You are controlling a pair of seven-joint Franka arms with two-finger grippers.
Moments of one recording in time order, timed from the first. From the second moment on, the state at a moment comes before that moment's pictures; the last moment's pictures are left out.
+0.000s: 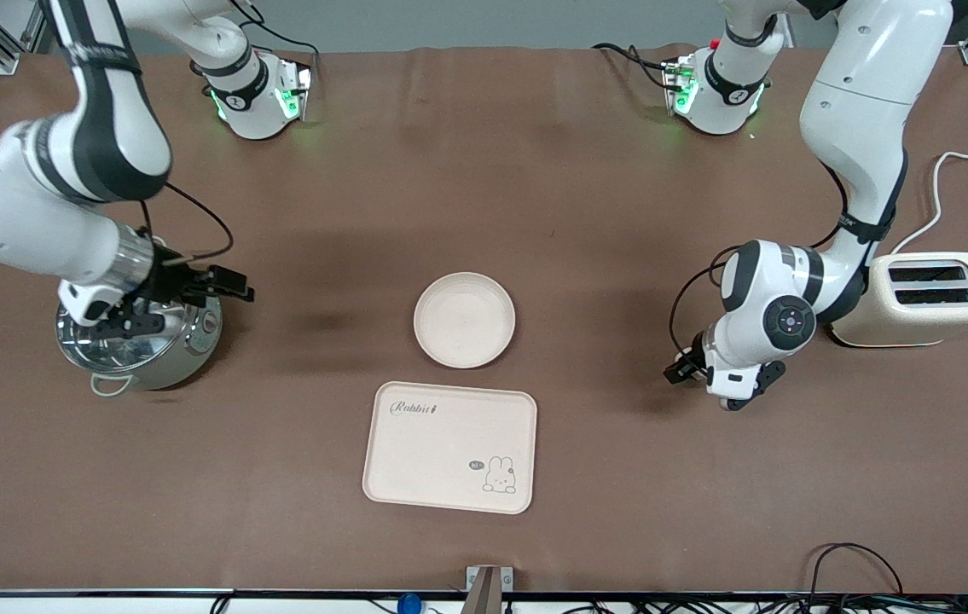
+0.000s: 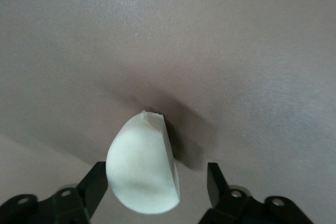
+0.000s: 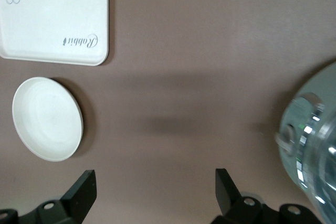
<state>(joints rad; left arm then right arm) -0.08 0.63 -0.16 -1.85 0.02 2.38 -0.85 0.36 0.15 -0.25 -1.99 0.38 2.07 -0.07</state>
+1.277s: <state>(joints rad) -0.56 0.76 -0.26 -1.55 0.02 2.41 -1.54 0.78 0.55 -0.24 -1.96 0.85 2.54 -0.07</state>
